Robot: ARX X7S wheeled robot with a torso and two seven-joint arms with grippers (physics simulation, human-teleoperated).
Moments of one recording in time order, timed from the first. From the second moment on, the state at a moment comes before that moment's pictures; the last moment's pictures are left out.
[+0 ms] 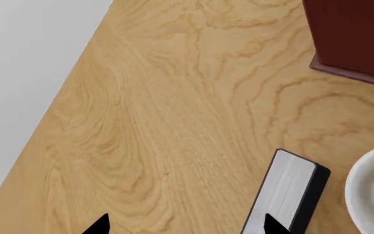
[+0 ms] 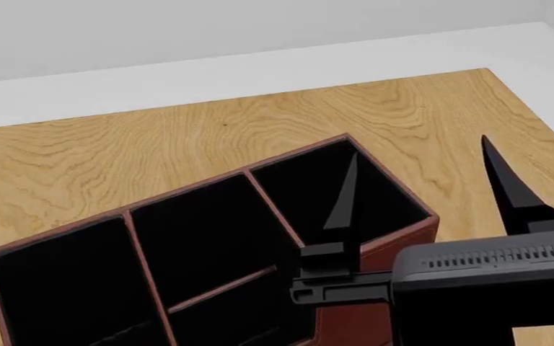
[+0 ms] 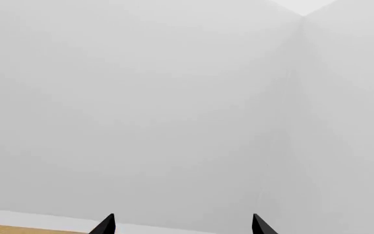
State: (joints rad) left arm -0.14 -1.48 0.28 0.25 -0.72 -0.73 0.13; right arm 0.37 0.33 -0.16 -0.95 0.13 0.92 0.23
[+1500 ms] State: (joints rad) left arm -0.11 -1.31 0.36 0.13 -0.59 -0.66 0.20; right arm 0.39 0.35 -0.21 -0.89 0.14 0.90 0.26
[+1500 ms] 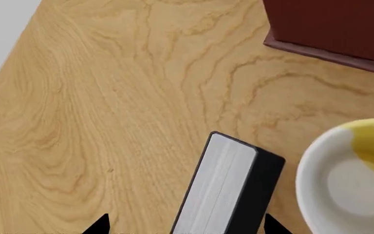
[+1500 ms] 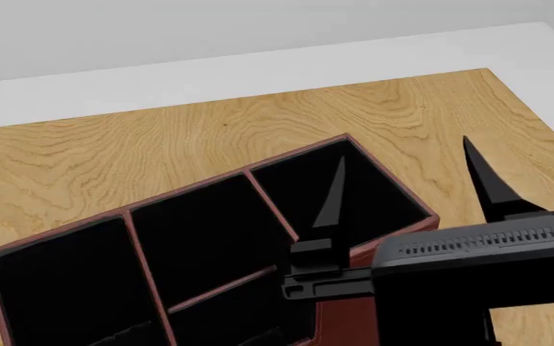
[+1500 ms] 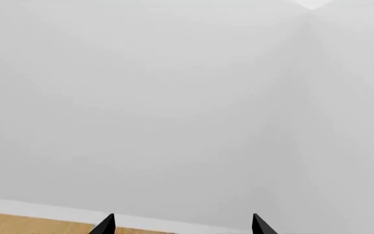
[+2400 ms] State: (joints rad) left arm -0.16 -1.19 0.46 -0.08 -0.51 -0.58 0.25; right arm 0.40 0.36 -0.24 -0.87 0.14 0.90 0.28
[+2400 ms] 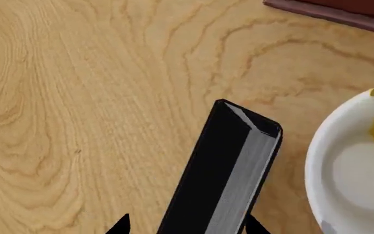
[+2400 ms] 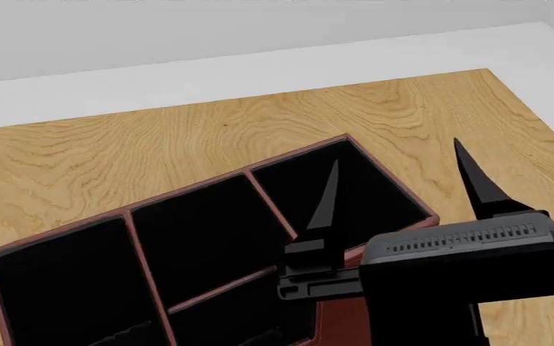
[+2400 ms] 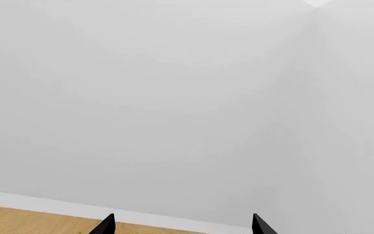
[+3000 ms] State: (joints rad) left arm -0.19 -1.25 0.61 -0.13 -0.88 -0.42 0.02; right arm 0.40 0.36 -0.24 -0.86 0.15 0.89 0.29
